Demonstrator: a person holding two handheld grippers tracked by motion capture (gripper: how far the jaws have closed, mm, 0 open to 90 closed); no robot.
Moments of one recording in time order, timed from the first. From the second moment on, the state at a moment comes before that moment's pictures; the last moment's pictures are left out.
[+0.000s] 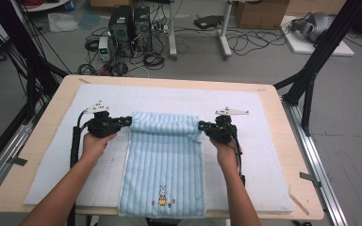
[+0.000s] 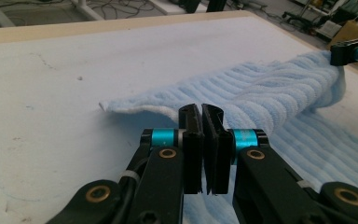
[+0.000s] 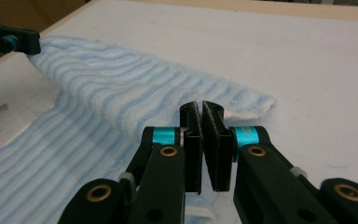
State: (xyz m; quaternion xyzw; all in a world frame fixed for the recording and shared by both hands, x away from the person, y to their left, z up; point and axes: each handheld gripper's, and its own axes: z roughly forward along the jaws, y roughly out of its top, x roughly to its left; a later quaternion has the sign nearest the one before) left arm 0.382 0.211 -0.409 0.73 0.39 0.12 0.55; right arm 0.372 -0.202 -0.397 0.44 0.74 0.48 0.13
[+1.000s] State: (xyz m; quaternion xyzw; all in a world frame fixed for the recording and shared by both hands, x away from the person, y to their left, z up) left arm 0.305 0.217 -0.448 0.77 0.36 0.08 0.51; right arm 0.291 -0.206 -0.432 0.42 0.79 0.44 0.10
